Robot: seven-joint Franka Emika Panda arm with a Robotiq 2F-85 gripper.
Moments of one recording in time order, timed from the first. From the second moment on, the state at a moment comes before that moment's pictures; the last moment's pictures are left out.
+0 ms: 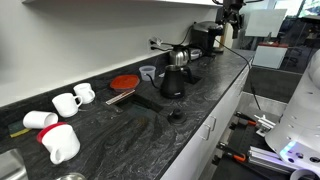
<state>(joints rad) -0.10 -0.54 -0.24 -2.31 0.12 1.56 0.07</state>
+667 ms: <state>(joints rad) -0.13 -0.49 -0.22 -2.31 0.13 1.62 0.16</state>
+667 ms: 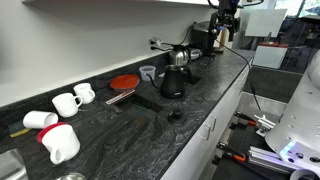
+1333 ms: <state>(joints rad) -0.13 -0.48 -0.21 -2.31 0.13 1.65 0.21</state>
